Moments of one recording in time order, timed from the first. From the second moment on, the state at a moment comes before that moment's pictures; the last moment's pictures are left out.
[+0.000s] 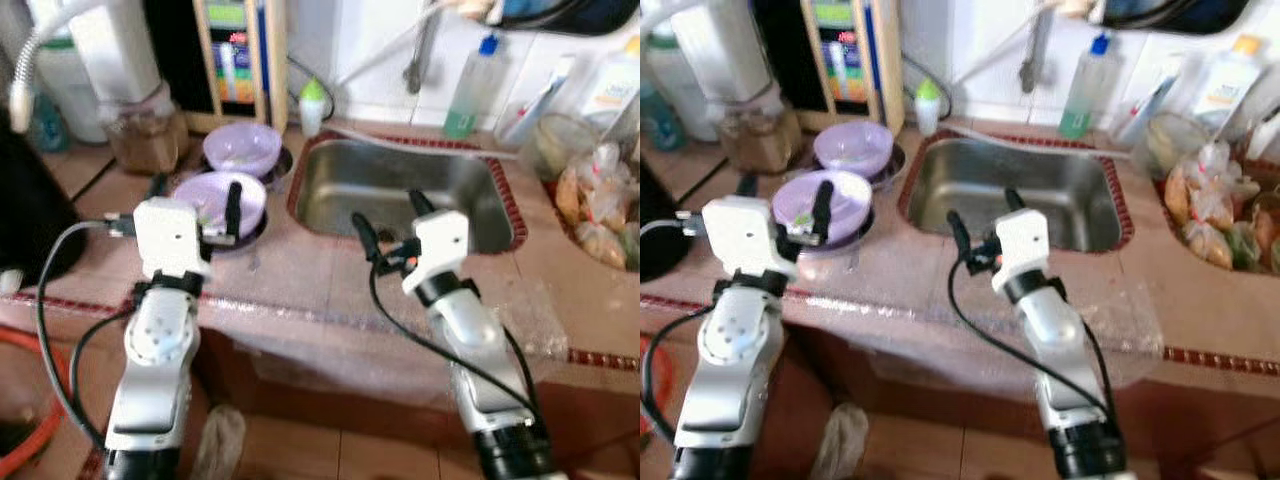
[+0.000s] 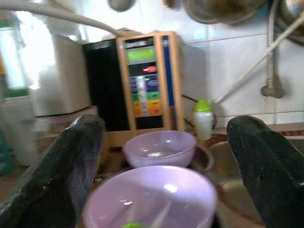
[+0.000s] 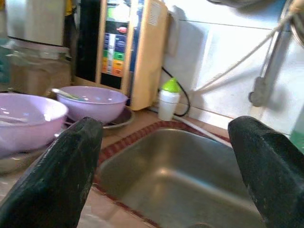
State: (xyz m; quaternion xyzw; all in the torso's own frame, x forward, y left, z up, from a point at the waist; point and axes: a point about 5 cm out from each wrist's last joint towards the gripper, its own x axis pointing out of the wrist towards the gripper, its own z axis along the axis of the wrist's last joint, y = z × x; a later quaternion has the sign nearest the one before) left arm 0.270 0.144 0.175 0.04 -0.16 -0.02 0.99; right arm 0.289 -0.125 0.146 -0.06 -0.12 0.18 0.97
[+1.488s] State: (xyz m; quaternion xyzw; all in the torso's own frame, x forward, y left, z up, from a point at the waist) left arm 0.224 0.148 0.159 0.07 -0.15 -0.05 0.98; right arm 0.278 -0.130 0.126 -0.06 -0.09 0.18 0.98
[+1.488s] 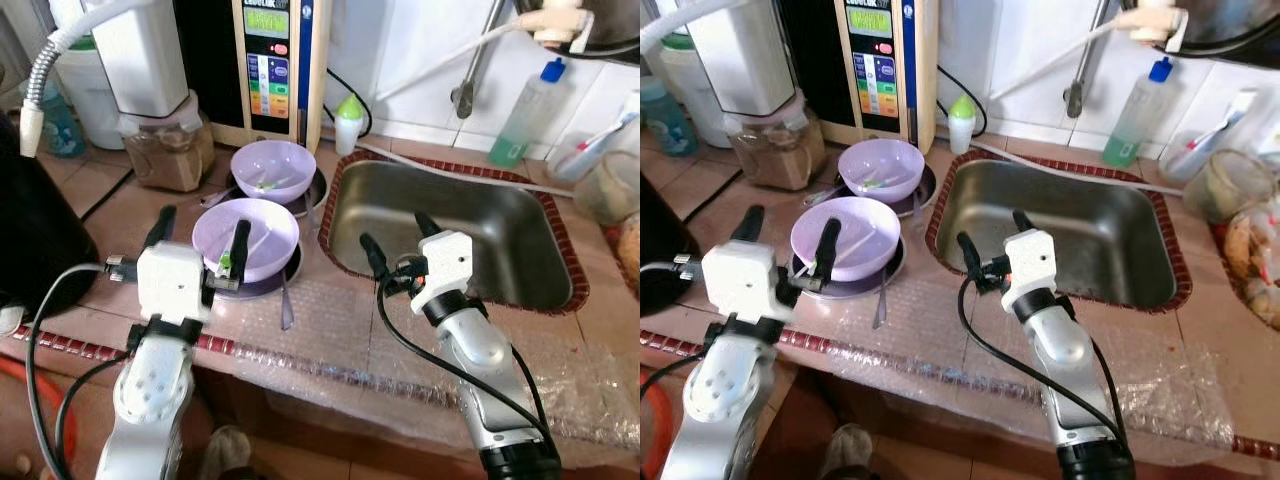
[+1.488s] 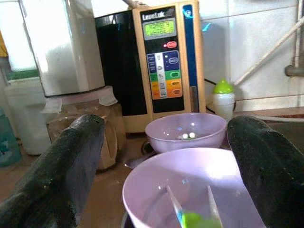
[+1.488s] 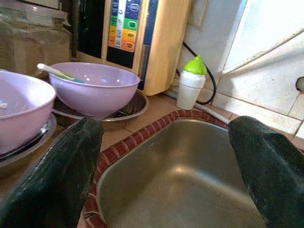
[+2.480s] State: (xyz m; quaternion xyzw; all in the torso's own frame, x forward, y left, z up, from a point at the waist) left arm 0.212 0.135 0.123 0.06 -0.09 -0.15 0.98; right arm 0.288 -0.119 0.112 -0.03 -0.06 0.19 0.98
